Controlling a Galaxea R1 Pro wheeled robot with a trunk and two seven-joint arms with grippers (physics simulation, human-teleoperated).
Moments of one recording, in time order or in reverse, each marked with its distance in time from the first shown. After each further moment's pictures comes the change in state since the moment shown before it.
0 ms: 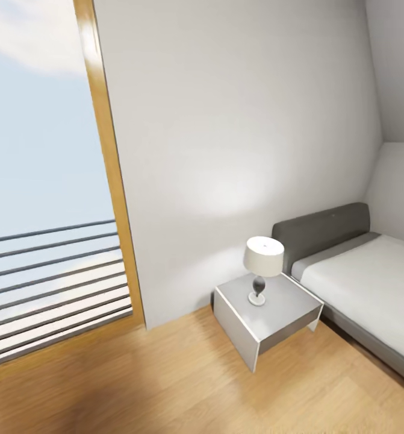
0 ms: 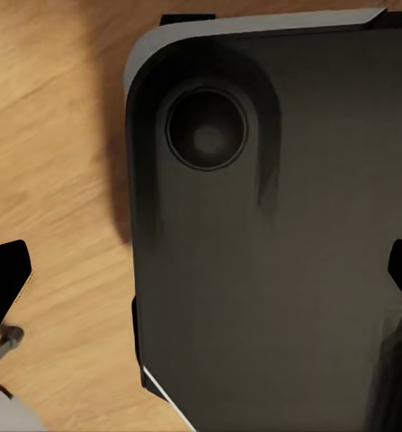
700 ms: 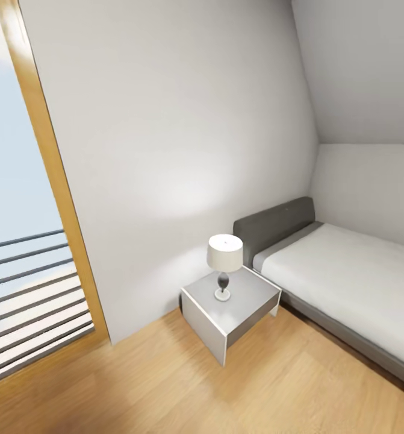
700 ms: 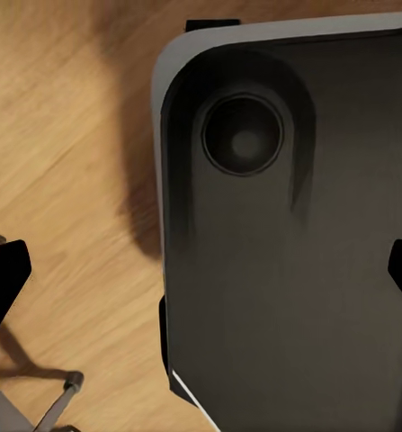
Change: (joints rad) left arm 0.000 0.025 -0.007 0.000 -0.001 0.001 -0.003; right arm 0.000 0.004 0.000 0.000 0.000 0.000 0.000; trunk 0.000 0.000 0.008
